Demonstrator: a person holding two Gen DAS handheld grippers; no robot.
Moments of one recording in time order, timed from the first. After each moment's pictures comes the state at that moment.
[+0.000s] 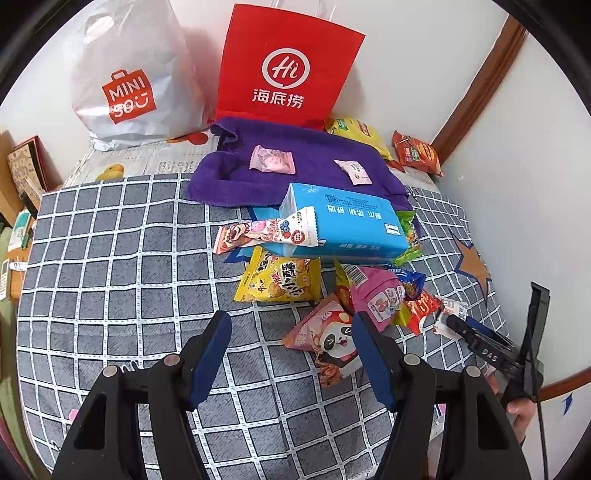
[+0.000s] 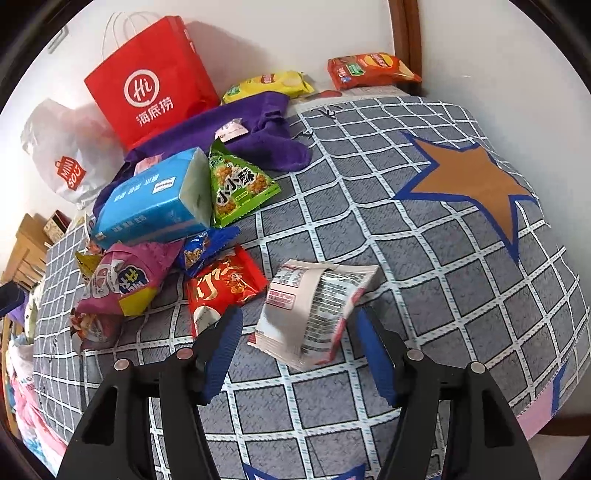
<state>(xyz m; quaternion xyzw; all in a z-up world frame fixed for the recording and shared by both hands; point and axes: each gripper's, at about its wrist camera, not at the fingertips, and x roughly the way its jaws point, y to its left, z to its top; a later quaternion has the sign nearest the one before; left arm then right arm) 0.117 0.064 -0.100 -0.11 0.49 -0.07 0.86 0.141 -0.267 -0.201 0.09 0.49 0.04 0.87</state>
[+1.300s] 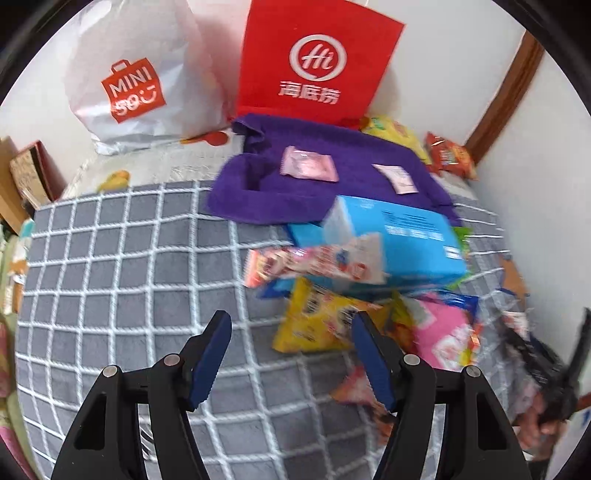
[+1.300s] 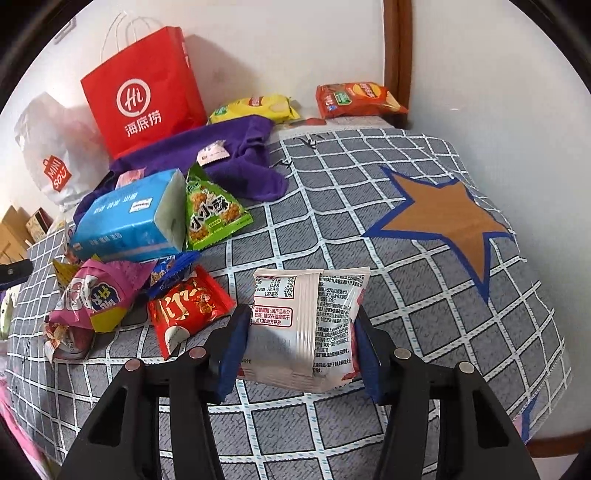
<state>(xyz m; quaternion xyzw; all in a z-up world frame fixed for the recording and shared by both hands) 0.177 0.087 -0.138 -0.08 0.49 -0.02 0.87 0.143 -0.284 -0.191 0.05 0.45 0.01 0.89</state>
